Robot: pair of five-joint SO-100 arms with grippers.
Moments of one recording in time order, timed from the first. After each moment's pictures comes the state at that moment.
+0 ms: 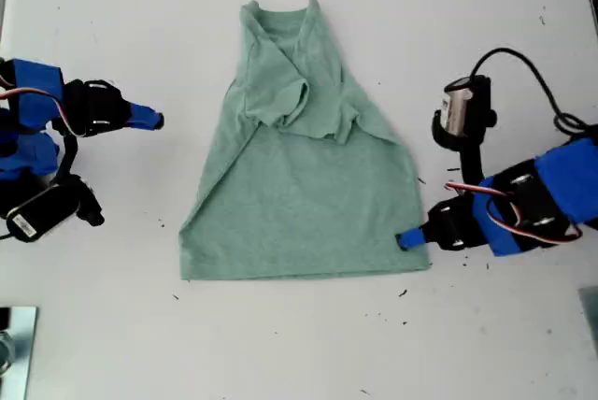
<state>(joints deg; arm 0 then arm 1) -26.9 172.7 173.2 49.1 17.2 -16.8 111.3 132.7 57.6 8.7</state>
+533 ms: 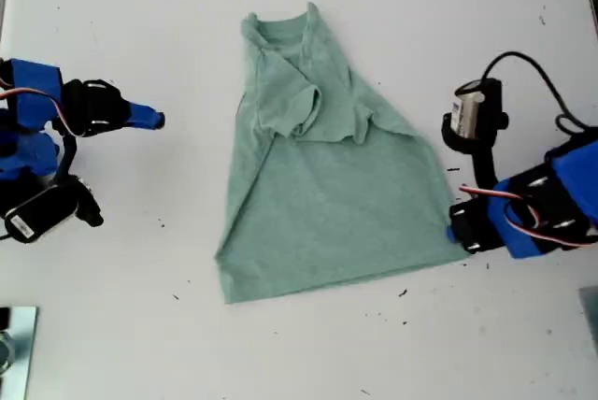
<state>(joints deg) -26.4 174.1 173.2 49.1 17.2 -18.5 127.6 135.8 68.0 9.0</state>
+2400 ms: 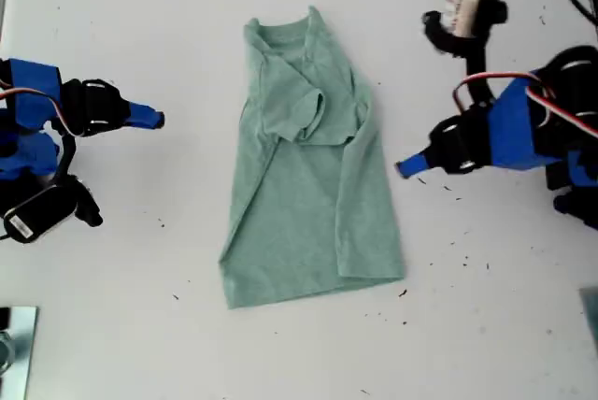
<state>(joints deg) -26.4 175.2 173.2 49.7 17.4 10.1 145.5 136.7 70.0 -24.3</state>
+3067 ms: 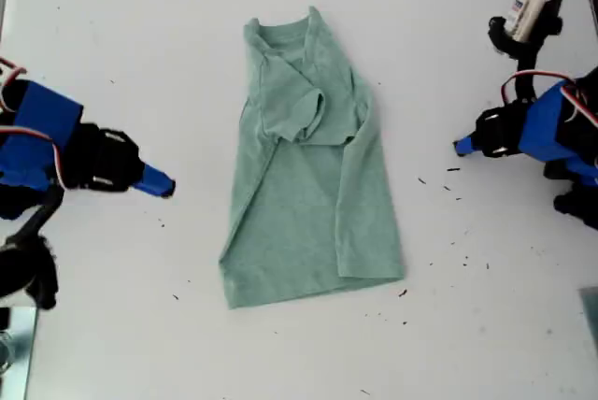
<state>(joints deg) 5.7 133.9 121.8 67.9 -1.2 24.5 157.4 164.8 62.3 -30.4</state>
